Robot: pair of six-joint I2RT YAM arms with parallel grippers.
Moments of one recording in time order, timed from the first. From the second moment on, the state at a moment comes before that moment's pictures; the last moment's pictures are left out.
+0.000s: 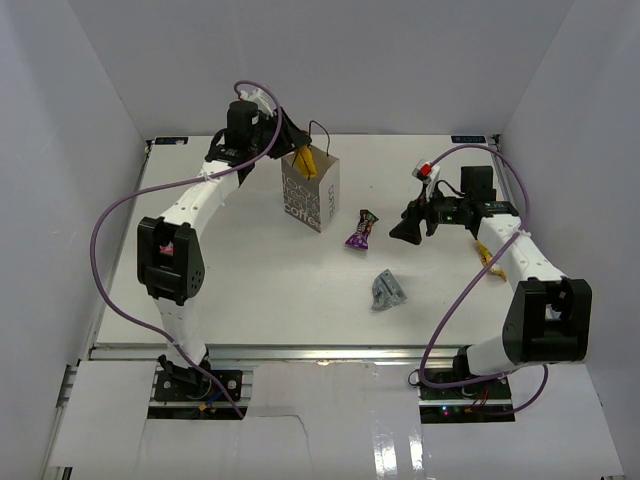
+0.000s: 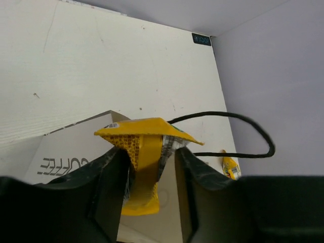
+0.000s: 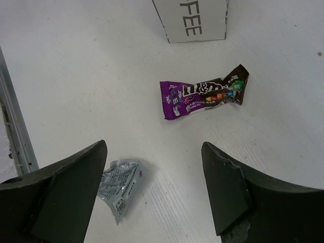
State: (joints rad) left arm -0.30 1.94 1.74 -0.13 0.35 -0.66; right arm 0.07 1.43 1.05 -0.42 -0.96 -0.48
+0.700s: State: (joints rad) left arm -0.30 1.61 1.57 0.05 0.36 -0.49; right arm 0.29 1.68 1.10 -0.27 -0.51 0.27
